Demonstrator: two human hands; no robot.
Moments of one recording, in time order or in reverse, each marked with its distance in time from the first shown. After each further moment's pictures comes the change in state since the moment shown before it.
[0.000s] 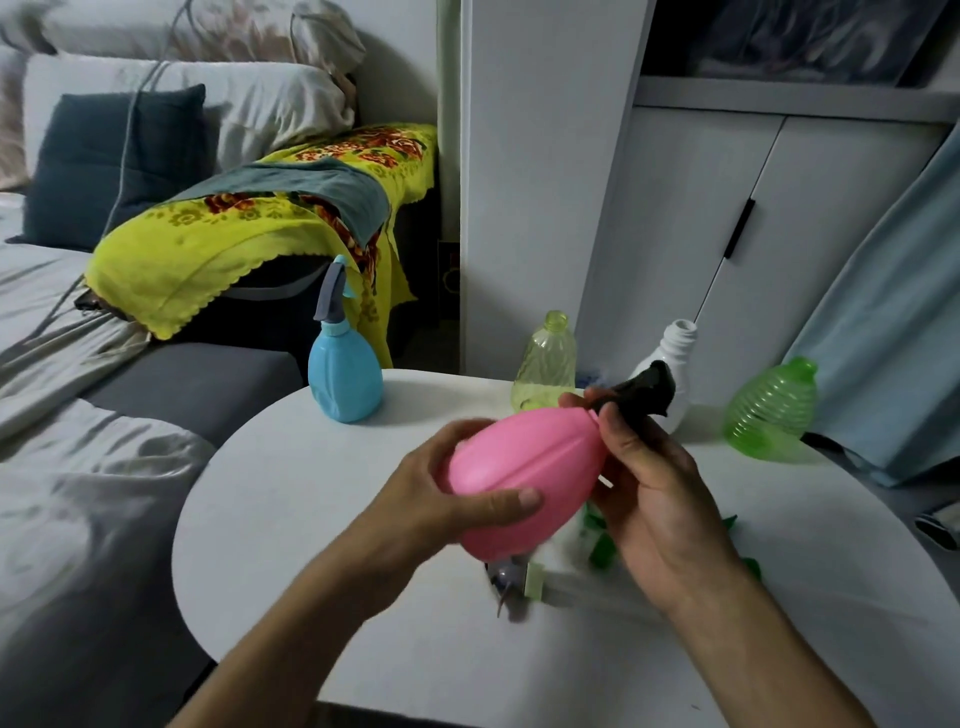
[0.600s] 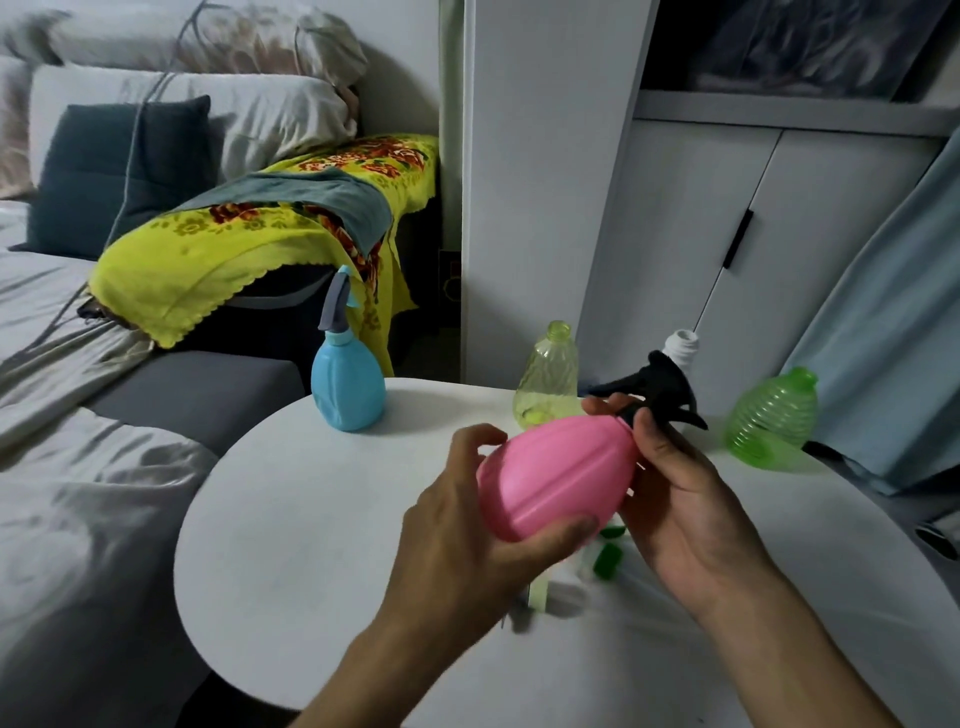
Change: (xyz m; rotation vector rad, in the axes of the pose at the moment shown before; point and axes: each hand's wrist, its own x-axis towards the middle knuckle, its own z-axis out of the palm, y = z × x) left_hand -0.011 -0.008 0.034 0.513 0.276 0.217; right_hand 0.005 -0.010 -0.014 0.048 -0.073 0.004
